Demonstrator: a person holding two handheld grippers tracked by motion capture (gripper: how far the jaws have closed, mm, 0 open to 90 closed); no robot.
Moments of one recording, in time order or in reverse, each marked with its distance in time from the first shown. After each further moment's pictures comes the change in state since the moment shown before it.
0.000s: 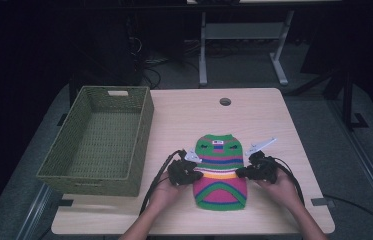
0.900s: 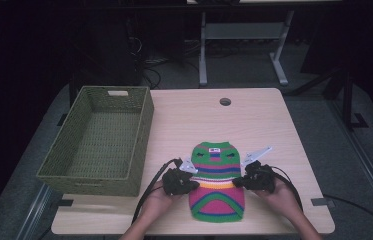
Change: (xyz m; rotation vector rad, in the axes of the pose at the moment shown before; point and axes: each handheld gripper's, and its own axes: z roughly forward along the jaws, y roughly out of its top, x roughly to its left) left arm -0.018 -0.018 -0.016 0.035 -0.034 0.046; right arm 0.031 -0.008 0.000 0.028 0.025 -0.064
